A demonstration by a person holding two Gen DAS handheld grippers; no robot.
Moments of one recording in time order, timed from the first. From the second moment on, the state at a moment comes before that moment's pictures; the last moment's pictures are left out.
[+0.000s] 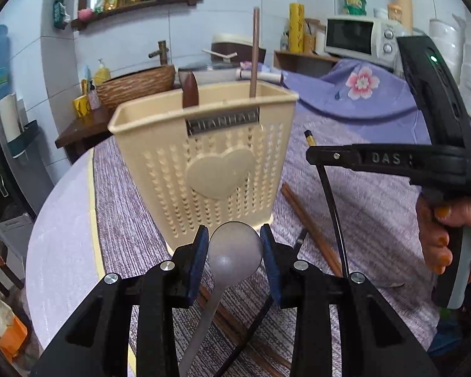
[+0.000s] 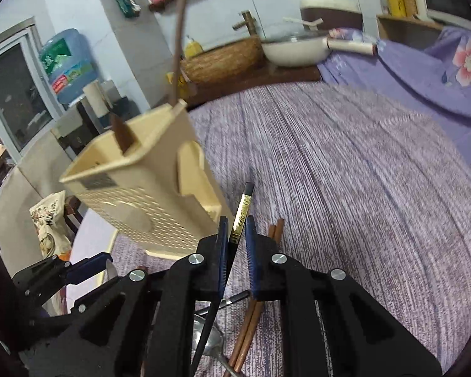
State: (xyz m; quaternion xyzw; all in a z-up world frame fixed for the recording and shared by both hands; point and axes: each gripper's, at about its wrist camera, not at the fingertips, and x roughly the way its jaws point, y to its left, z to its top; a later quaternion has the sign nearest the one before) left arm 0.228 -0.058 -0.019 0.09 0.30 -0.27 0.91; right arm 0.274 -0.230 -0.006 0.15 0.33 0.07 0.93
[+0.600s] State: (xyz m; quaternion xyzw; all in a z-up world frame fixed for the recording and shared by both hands) left arm 0.207 -0.042 0.037 0.05 0.24 -0.27 0.93; right arm 0.215 -0.212 0.068 0.10 0.24 0.13 0.96
